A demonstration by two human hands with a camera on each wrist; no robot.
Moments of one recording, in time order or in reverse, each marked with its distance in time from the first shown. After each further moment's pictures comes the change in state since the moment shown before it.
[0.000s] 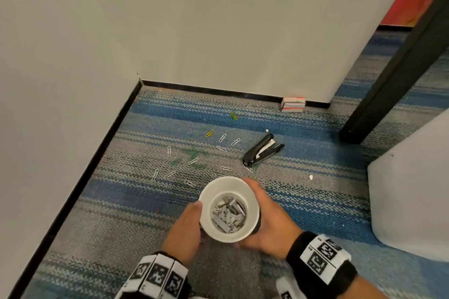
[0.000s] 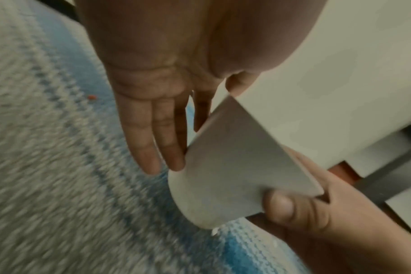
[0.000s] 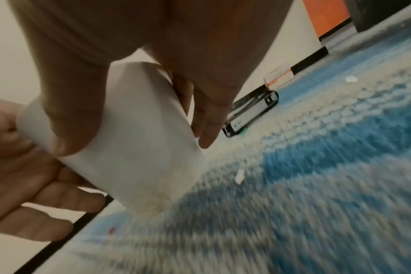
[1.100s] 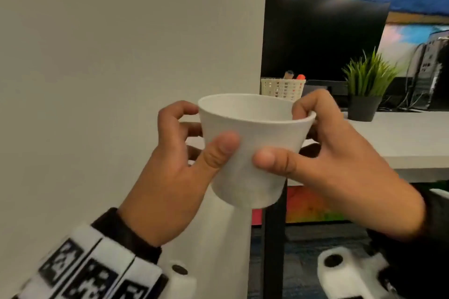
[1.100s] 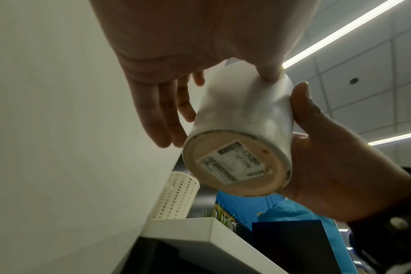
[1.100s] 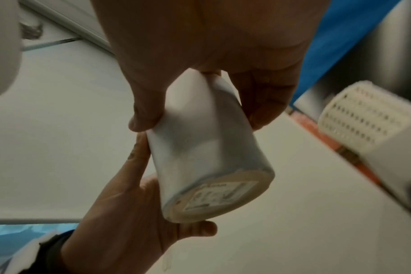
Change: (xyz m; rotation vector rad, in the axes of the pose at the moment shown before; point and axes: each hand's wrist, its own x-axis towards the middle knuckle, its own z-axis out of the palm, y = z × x) left_hand -0.320 0.600 0.008 -0.048 -0.245 1.500; right_hand -0.099 -0.565 -0.377 -0.332 0.664 -0.561
